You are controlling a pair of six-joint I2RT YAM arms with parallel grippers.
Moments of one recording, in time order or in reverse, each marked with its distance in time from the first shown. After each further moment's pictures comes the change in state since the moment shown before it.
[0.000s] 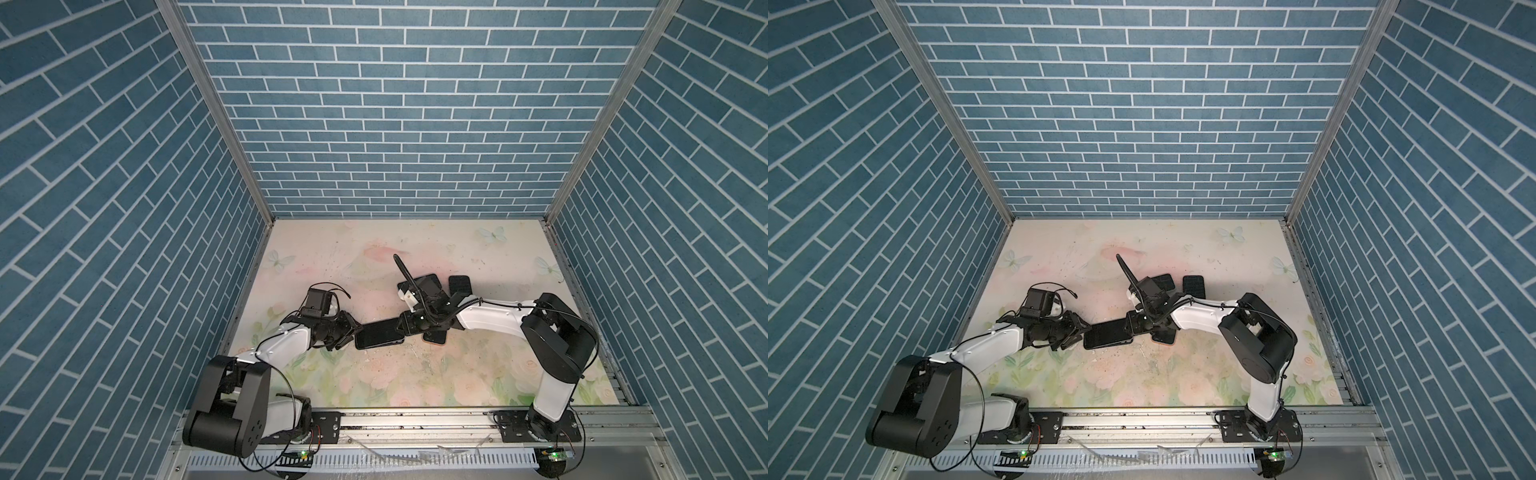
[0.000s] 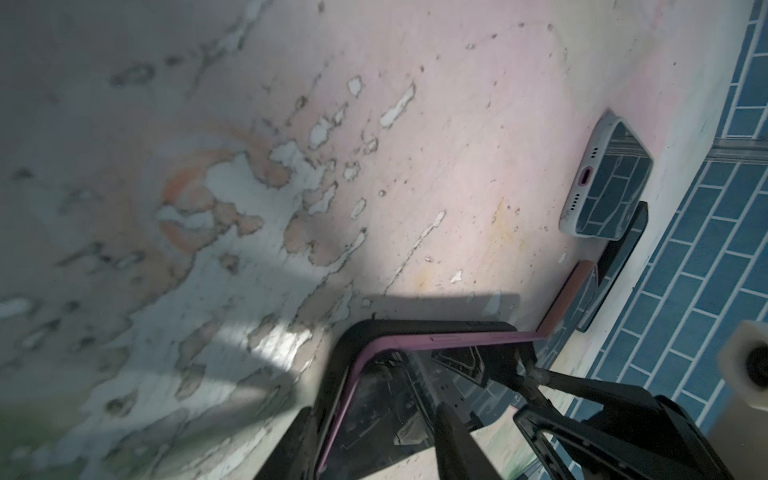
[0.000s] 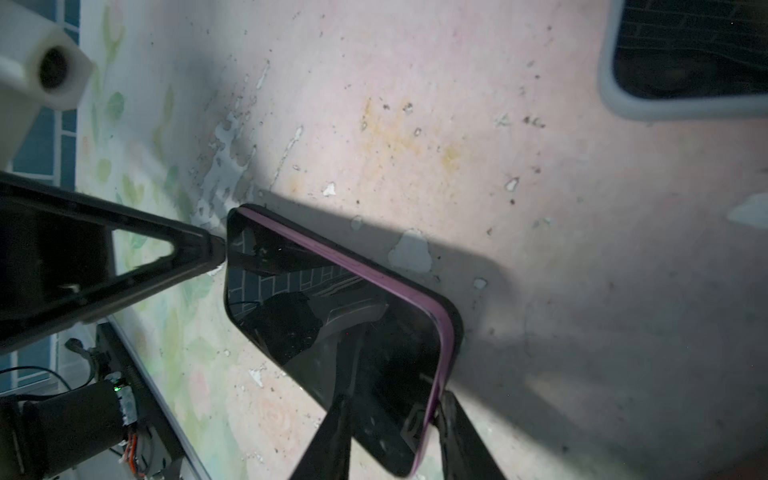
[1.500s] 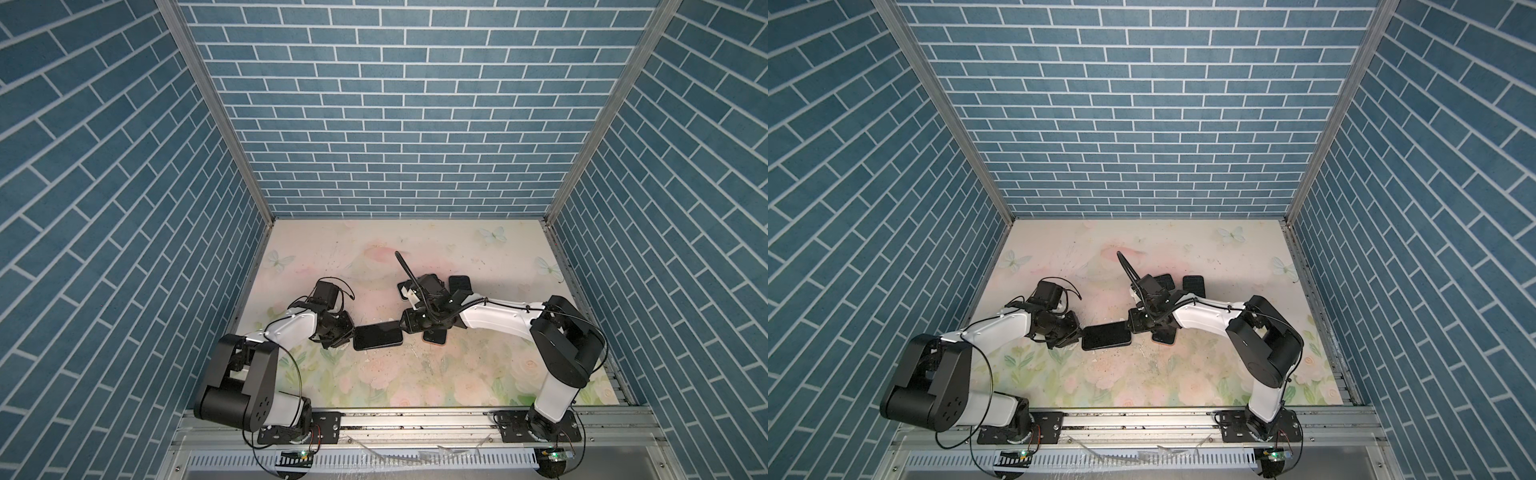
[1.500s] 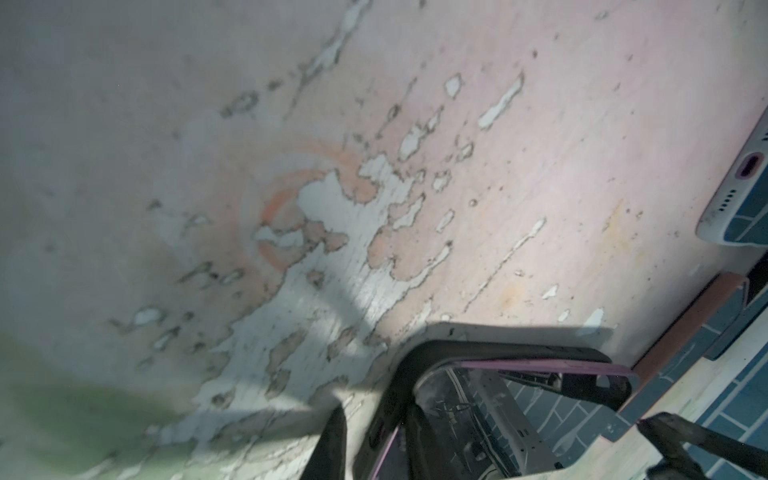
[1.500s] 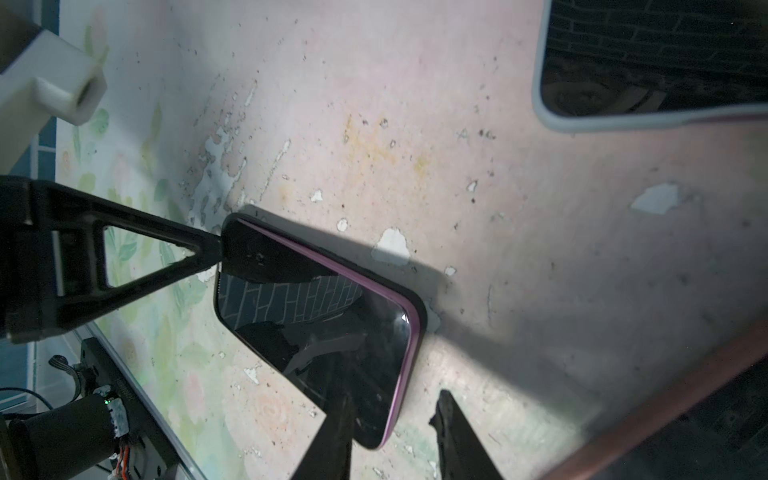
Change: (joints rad) left arm -0.020 0.127 0.151 -0.244 -0.152 0.127; right arm -0.003 -0.042 0.035 -0.107 0.093 -0.006
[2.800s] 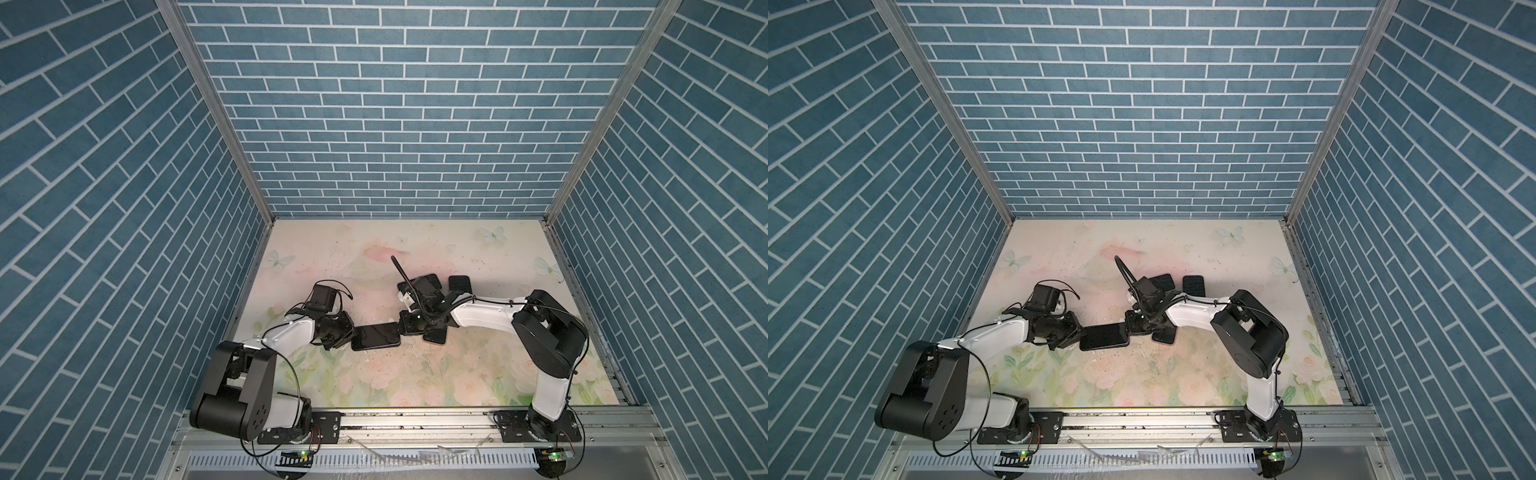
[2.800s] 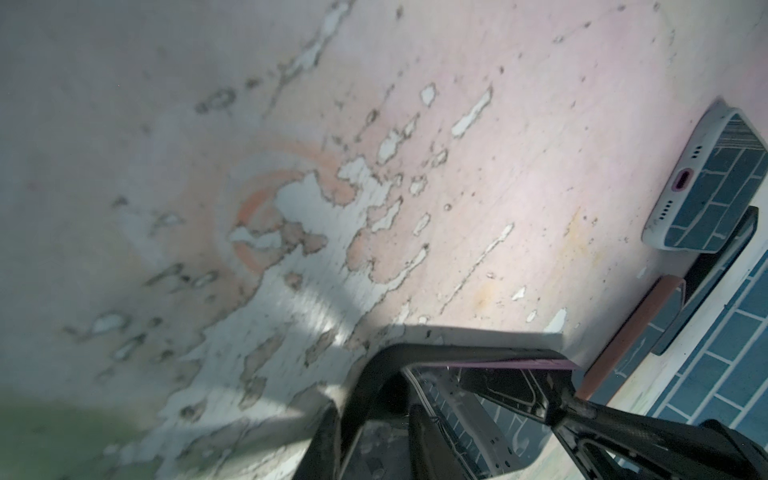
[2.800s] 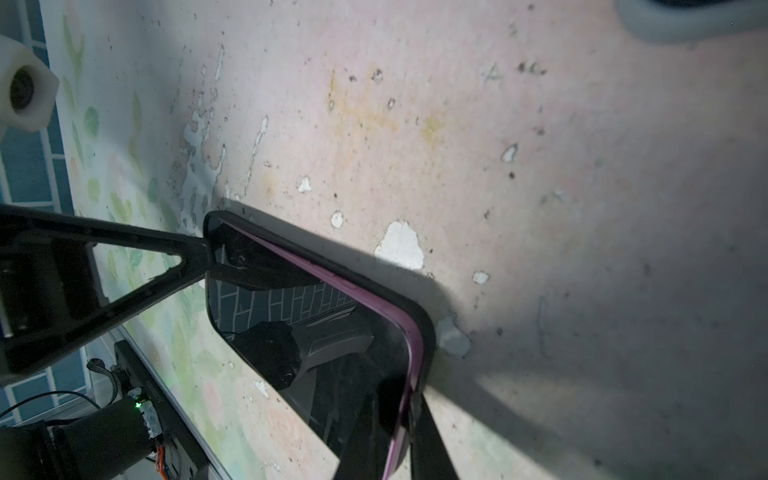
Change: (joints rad) left arm 0.003 -0.054 -0.082 0.138 0.059 -0.077; right arm 0.009 0.107 0.018 0.041 -0.107 0.114
